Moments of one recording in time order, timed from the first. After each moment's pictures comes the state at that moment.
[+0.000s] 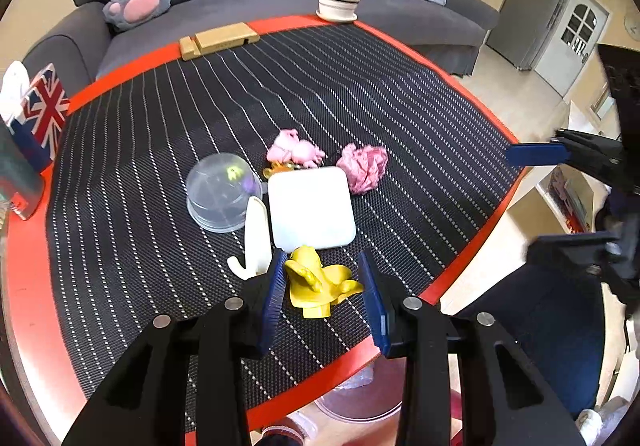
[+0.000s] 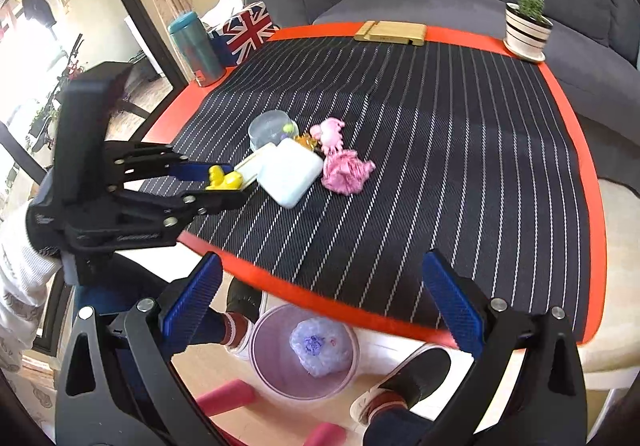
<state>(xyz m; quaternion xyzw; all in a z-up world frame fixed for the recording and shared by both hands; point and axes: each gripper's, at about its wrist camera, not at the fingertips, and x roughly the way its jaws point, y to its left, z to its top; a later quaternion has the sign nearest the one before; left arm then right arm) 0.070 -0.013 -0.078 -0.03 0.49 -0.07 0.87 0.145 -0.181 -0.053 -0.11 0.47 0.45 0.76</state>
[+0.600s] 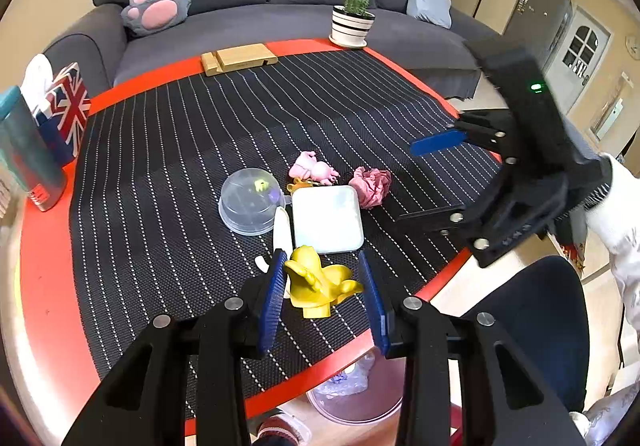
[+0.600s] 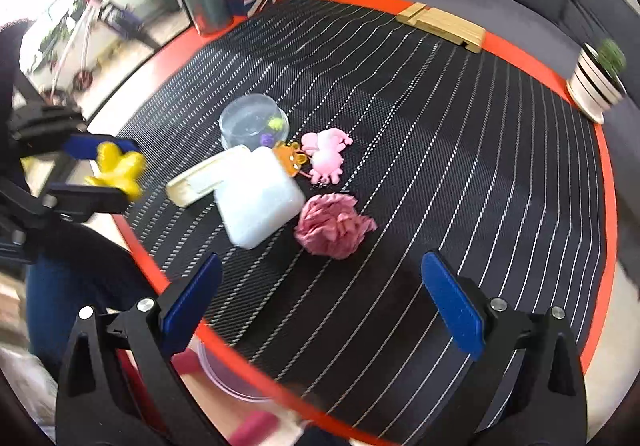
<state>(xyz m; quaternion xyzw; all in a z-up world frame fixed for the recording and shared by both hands) 0.052 0.007 -0.055 -0.05 0.46 -0.06 0.88 0.197 -0.104 -0.090 -0.26 0.47 0.48 0.70</state>
